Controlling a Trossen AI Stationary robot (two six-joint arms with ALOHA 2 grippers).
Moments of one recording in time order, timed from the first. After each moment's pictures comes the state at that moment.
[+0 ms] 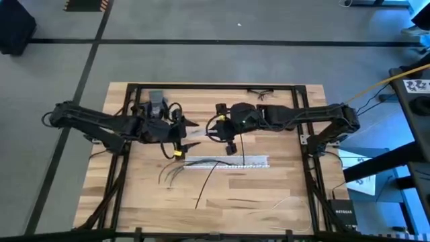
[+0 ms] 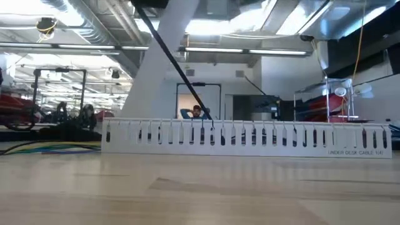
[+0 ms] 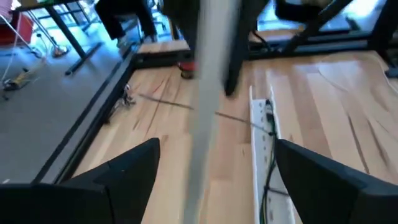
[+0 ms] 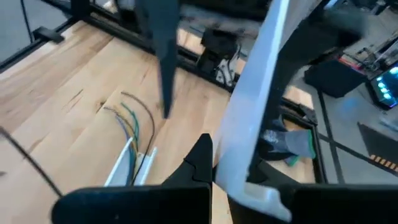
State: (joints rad) left arm -0.18 1.20 1.03 -0.24 -0.41 0.03; right arm 0.04 1.58 1.45 -0.37 -0.04 -0.43
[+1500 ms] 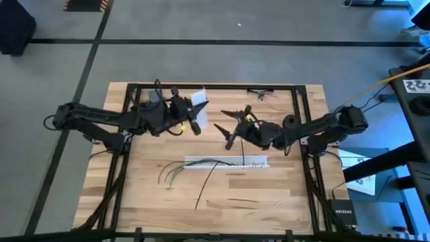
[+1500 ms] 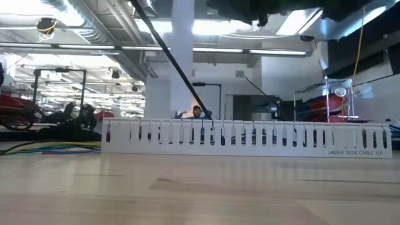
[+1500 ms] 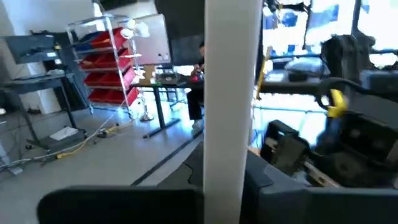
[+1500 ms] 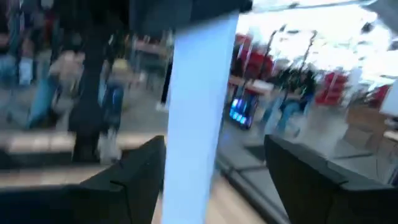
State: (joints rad) left arm -0.04 1.27 1.03 0.35 -0.64 0.12; right arm 0.13 1.54 0.81 0.88 0.55 -0.28
